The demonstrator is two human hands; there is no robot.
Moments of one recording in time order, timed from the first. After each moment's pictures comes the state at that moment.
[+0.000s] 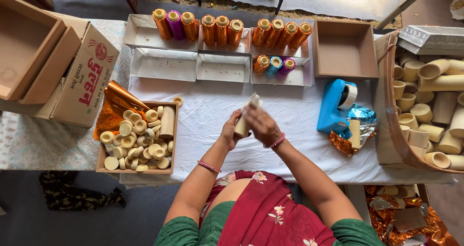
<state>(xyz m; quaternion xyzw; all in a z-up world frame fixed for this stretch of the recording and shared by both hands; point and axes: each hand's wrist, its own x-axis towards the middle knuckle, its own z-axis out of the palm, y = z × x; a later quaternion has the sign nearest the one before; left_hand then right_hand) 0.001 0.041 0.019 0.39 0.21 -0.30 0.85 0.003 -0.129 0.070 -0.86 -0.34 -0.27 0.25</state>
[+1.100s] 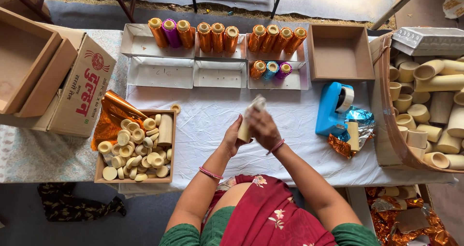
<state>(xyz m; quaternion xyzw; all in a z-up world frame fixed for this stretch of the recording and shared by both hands) 0.004 0.029 0.011 0.40 0.19 -0.30 0.84 0.004 -0.134 0.075 -0.82 -0.46 -0.26 0.22</state>
